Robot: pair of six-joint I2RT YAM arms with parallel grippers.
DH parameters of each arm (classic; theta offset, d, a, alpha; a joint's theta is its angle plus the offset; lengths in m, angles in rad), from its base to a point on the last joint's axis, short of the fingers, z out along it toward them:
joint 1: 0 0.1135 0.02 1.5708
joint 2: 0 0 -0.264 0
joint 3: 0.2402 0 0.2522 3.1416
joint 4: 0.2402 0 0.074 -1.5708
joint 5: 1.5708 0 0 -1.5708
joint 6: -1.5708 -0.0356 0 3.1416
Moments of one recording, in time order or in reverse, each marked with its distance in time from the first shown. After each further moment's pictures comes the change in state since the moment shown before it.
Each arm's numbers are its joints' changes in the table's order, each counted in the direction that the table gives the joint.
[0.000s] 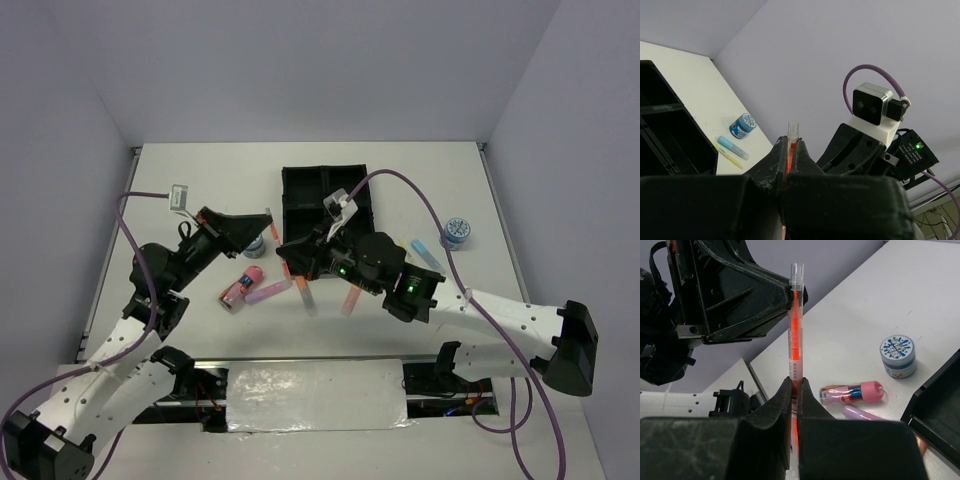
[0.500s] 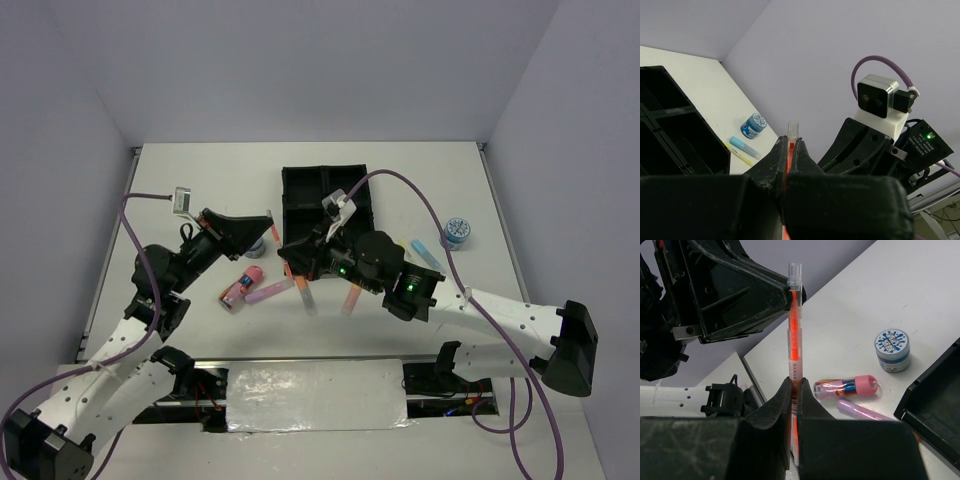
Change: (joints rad) left arm -0.007 0.000 -0.019 -0.011 -0.002 -0.068; right arm -0.015 -0.005 0.000 0.022 -0.016 0.008
